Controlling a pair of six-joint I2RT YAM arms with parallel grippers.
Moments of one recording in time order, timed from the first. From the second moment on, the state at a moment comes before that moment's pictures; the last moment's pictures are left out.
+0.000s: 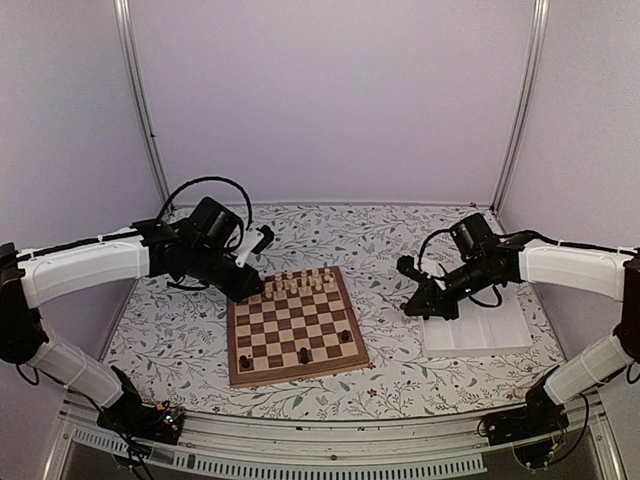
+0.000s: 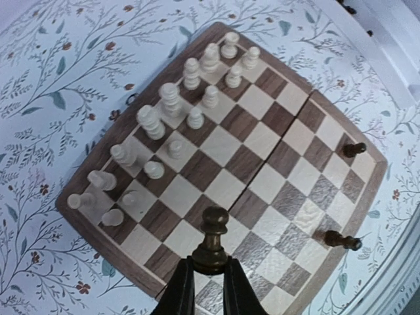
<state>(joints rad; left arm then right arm) -0.69 1.38 1.02 -0.58 0.03 -0.06 0.49 1.40 0.87 -0.48 -0.65 -0.63</state>
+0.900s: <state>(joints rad) -0.85 1.46 1.03 -0.34 0.11 -0.10 0.69 1.77 1.04 -0.63 -0.49 -0.66</state>
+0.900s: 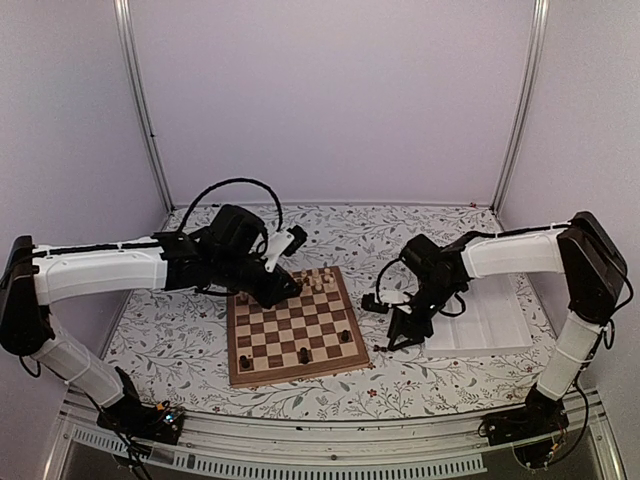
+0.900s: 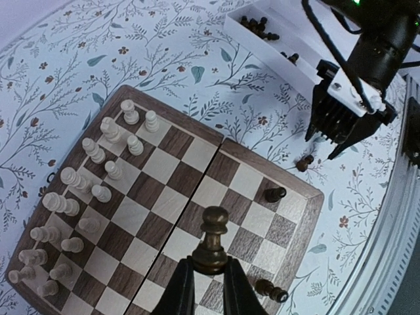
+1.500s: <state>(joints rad) -0.98 1.49 0.99 0.09 0.18 -0.09 0.58 1.67 1.43 -0.68 -1.11 -0.46</state>
